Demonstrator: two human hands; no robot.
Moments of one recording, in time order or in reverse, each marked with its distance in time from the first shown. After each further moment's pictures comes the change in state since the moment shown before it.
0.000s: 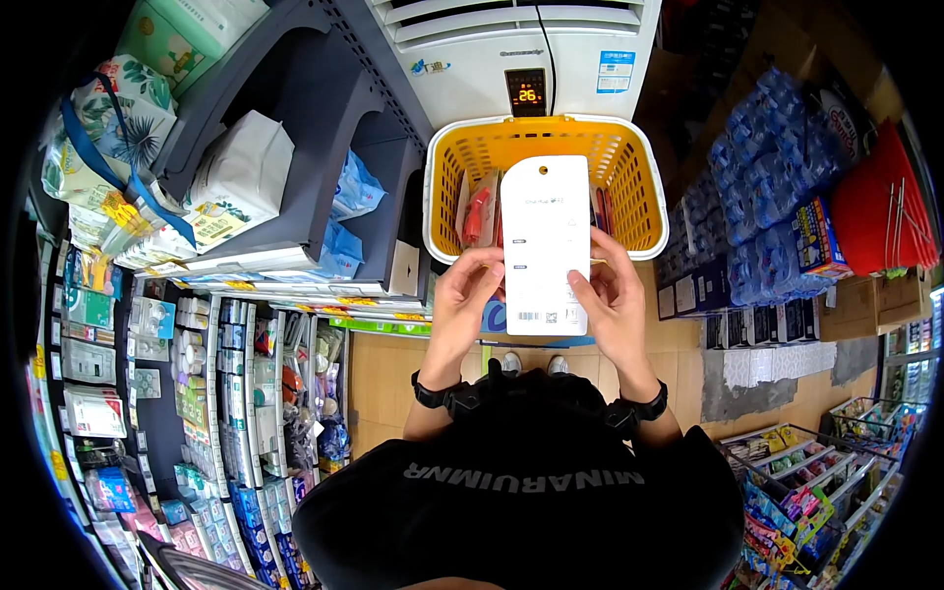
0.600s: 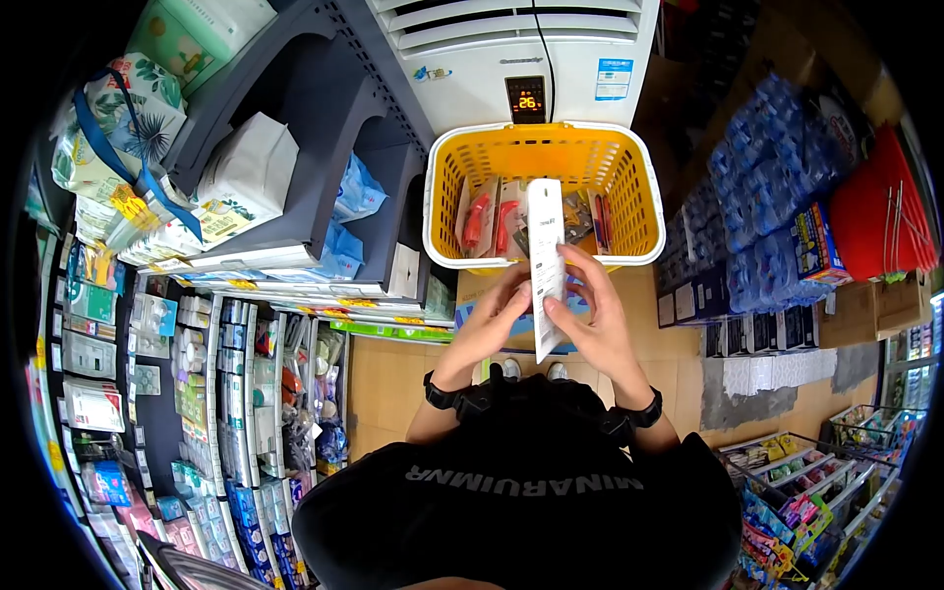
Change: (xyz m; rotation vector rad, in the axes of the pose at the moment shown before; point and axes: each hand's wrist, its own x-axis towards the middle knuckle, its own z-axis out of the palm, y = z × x) left_hand -0.007 -0.021 0.018 0.052 -0.246 -0.080; right_hand -0.009 0.008 -0.003 -0.010 -0.173 0.020
